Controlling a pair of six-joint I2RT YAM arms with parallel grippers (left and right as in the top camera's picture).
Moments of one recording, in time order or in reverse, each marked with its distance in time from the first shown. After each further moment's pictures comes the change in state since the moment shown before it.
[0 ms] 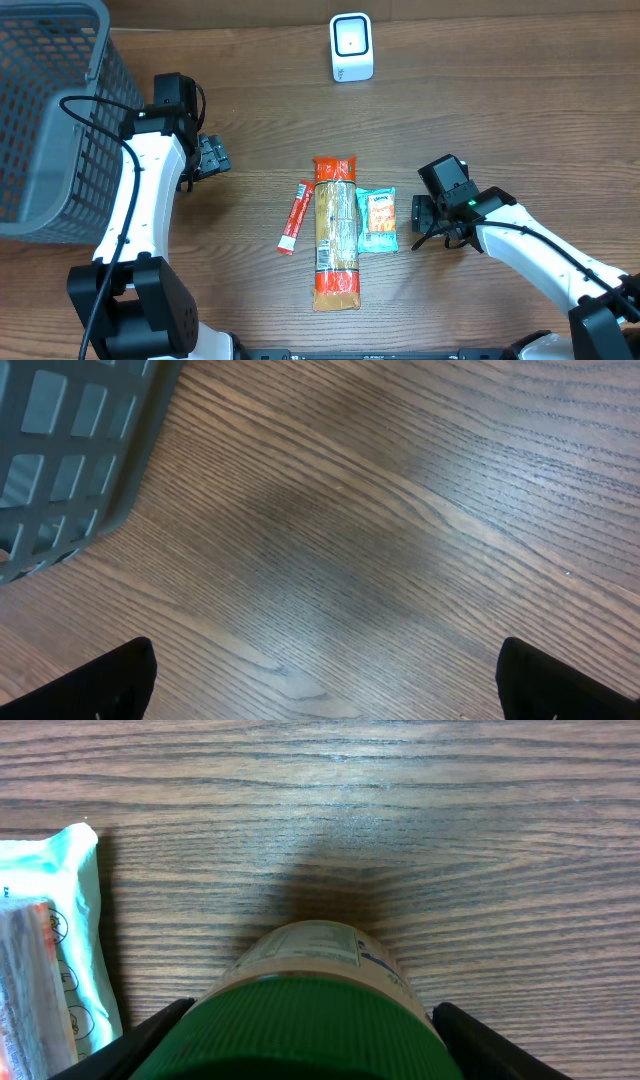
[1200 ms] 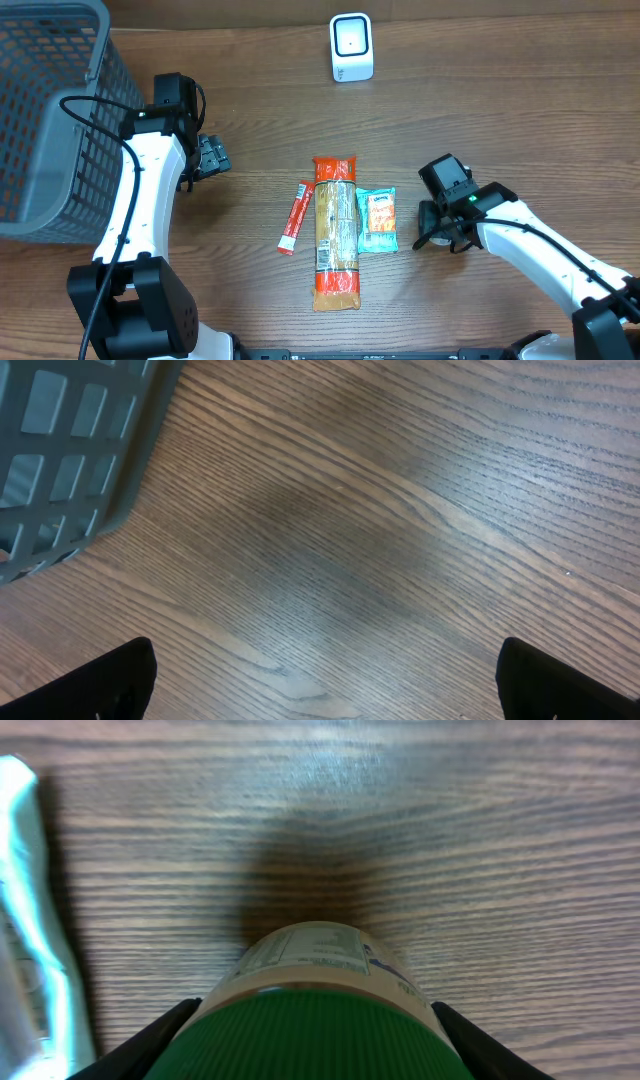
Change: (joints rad) left arm 0.000 0.000 0.000 0.000 0.000 0.000; right arm 0.000 -0.003 0.049 -0.148 0.006 -0.001
